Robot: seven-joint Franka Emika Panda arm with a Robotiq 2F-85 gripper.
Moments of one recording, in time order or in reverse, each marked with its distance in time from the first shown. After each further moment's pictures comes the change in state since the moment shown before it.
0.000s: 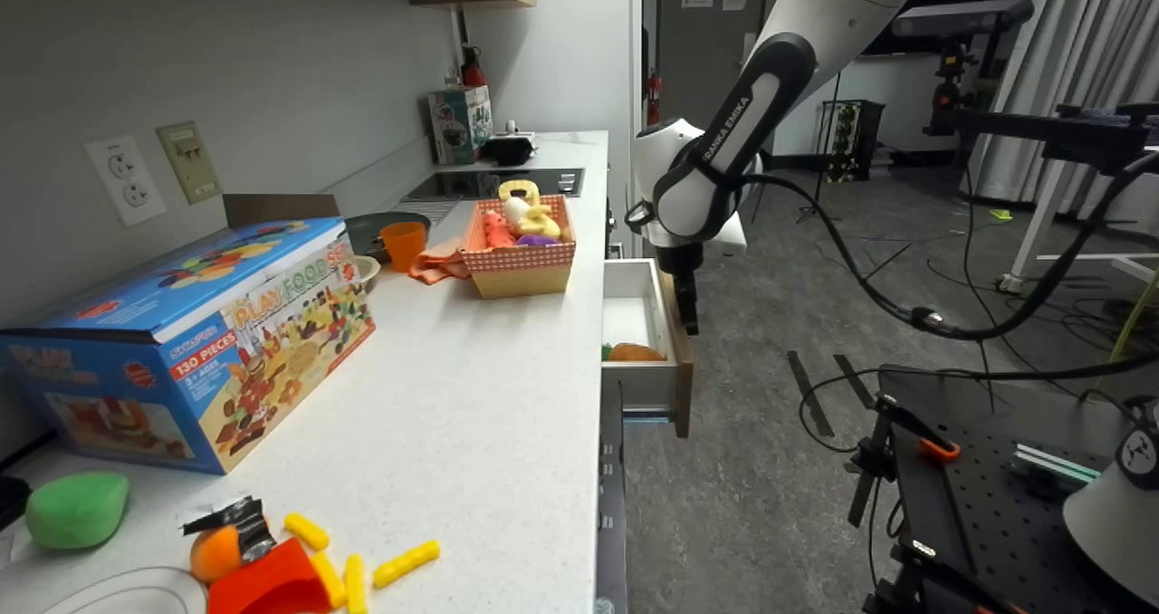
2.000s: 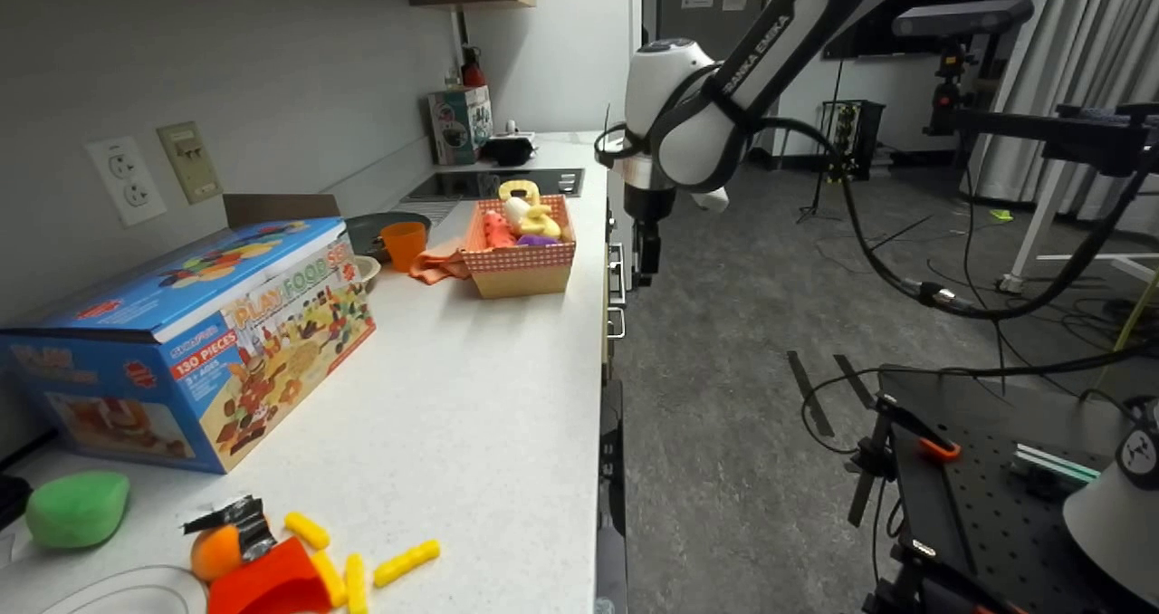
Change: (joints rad) arm 0.059 -0.227 0.034 -0.106 -0.021 0.184 -0.037
